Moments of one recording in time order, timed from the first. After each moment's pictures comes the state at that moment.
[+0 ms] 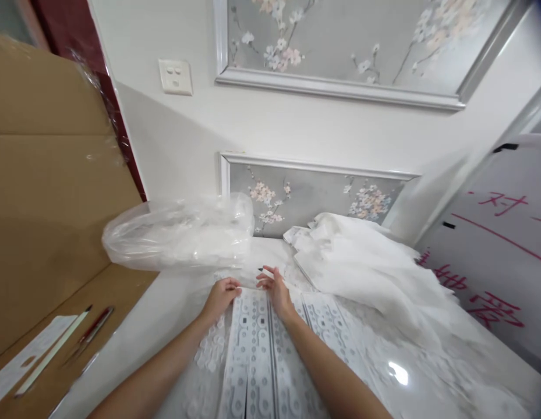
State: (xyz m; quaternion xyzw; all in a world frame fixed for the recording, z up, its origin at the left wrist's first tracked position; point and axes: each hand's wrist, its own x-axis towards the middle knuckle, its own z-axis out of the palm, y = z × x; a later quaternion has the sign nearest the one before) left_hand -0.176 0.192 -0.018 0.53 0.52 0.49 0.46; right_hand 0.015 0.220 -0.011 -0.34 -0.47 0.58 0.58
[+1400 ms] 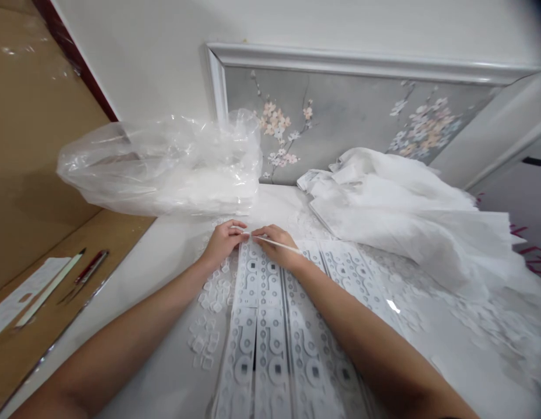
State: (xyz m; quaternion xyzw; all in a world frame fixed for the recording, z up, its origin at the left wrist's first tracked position) left_hand -0.175 0.189 -0.012 0.49 0.51 0.50 0.49; right_hand 0.019 0.212 -0.013 -0.33 -0.85 0.22 0.35
